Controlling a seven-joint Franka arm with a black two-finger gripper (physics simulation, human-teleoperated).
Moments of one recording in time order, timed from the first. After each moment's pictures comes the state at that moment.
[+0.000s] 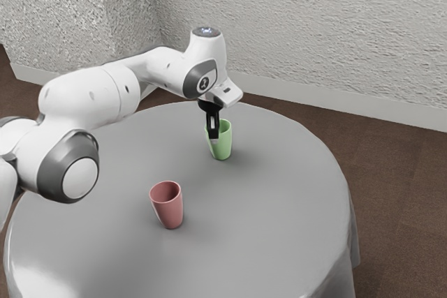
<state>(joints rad) -0.11 0.88 0.06 -1.03 0.08 1.96 0.93</state>
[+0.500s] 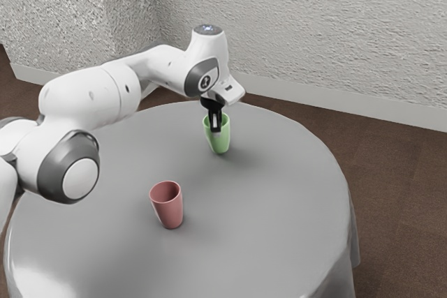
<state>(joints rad) -0.12 0.87 0.05 -1.02 0.09 1.96 0.93</state>
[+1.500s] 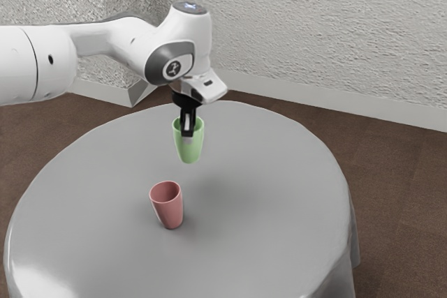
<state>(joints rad) -0.19 0.25 0.00 -1.70 0.20 1.89 0.78</state>
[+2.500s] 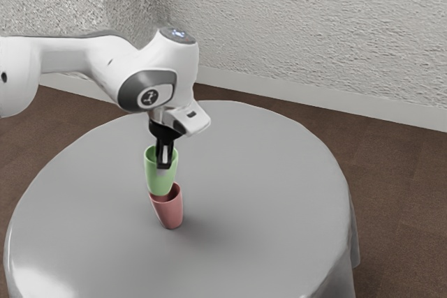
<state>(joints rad) -0.20 0.05 -0.05 -2.00 0.25 1.86 0.60</state>
